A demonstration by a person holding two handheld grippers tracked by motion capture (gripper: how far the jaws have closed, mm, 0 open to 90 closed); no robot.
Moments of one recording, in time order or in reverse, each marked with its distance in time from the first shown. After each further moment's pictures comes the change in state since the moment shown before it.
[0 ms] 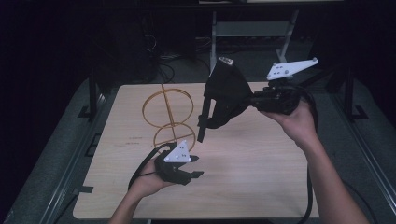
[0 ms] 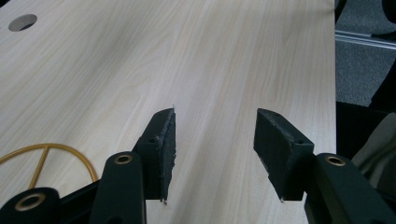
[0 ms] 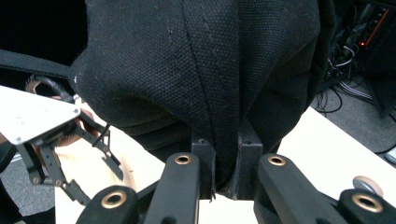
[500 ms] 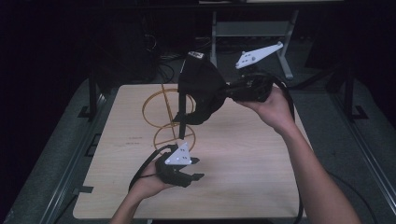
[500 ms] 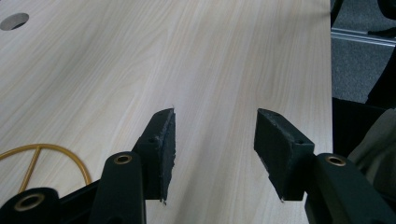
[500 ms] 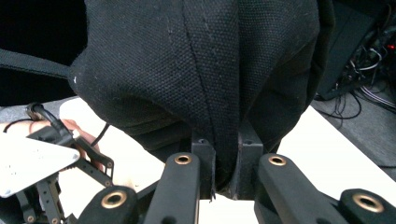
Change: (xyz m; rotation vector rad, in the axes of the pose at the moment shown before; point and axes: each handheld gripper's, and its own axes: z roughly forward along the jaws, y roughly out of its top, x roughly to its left) left arm -0.003 -0.002 0.002 0.003 -0.014 0.008; right arm 0.008 0.045 0.046 0.059 0.058 -0.068
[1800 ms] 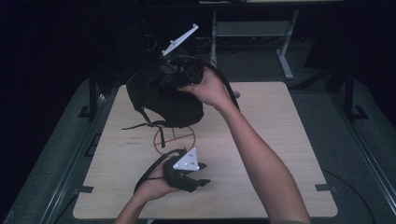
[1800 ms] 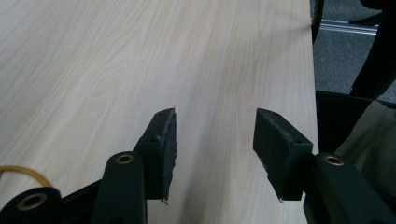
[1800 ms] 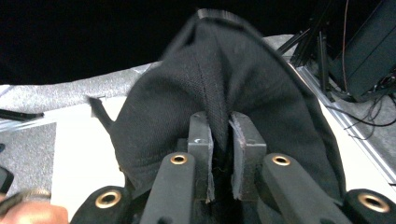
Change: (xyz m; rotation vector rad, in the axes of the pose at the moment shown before) left arm -0.009 0.004 0.017 0.028 -0.061 0.065; right arm 0.011 0.089 0.128 0.136 0.079 -0.082
